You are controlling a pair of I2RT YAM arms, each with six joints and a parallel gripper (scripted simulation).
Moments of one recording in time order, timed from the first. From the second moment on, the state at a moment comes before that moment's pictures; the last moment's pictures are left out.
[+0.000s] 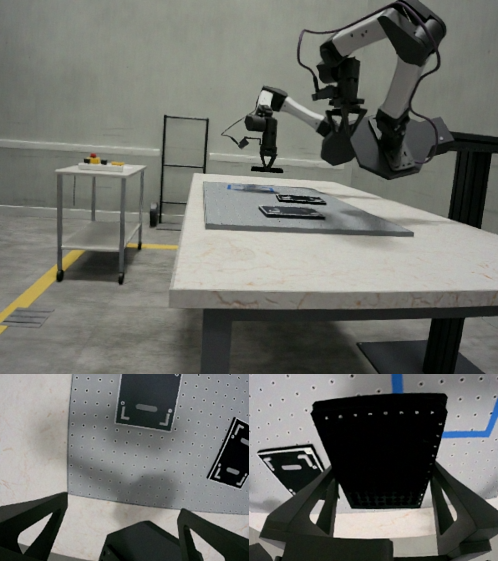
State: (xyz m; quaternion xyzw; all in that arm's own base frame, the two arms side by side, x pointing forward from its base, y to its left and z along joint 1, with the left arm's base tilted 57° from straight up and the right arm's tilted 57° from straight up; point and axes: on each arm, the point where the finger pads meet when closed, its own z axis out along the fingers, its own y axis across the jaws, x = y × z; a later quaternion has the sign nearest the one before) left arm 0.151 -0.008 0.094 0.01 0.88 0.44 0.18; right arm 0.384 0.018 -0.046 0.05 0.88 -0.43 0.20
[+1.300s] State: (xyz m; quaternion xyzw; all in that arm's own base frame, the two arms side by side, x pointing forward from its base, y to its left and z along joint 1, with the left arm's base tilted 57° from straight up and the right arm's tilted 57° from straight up) left arm 0.151 -0.008 0.094 0.01 0.88 0.44 0.18; right arm 0.418 -0.036 0.044 0.05 0.88 -0.43 0.21
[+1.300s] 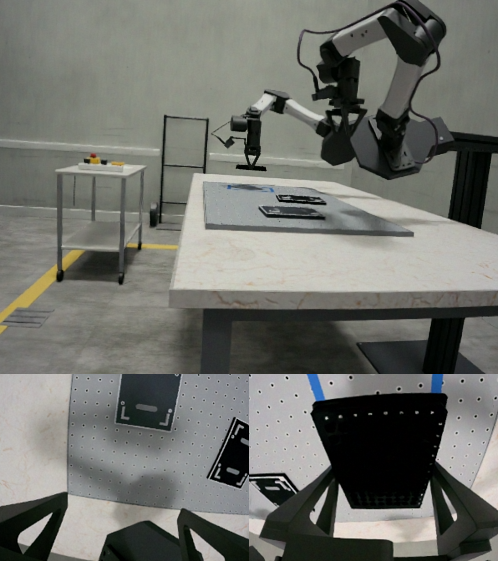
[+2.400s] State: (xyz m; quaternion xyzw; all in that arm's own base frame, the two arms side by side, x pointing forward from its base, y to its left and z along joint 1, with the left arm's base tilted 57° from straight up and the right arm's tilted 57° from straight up) left arm 0.151 -0.008 0.094 0.01 0.88 0.44 0.18; right arm 0.417 -0.035 0.040 0.04 0.88 -0.43 0.20
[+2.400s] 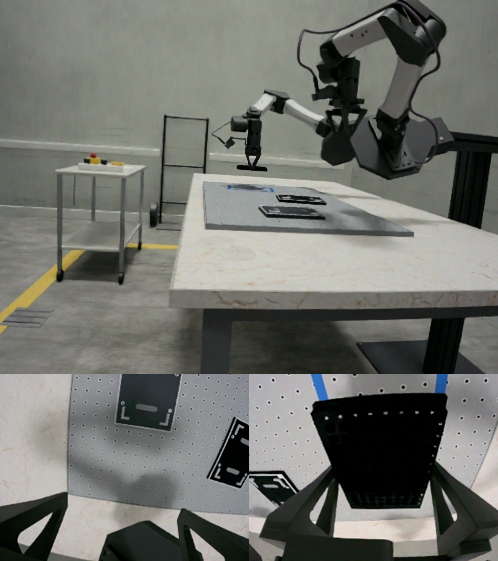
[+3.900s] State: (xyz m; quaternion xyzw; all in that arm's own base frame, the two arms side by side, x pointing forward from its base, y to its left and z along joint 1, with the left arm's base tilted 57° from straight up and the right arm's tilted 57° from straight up) left arm 0.151 -0.008 0.094 0.01 0.88 0.44 0.18; right arm 0.433 -0.079 0.008 0.04 0.88 -0.43 0.19
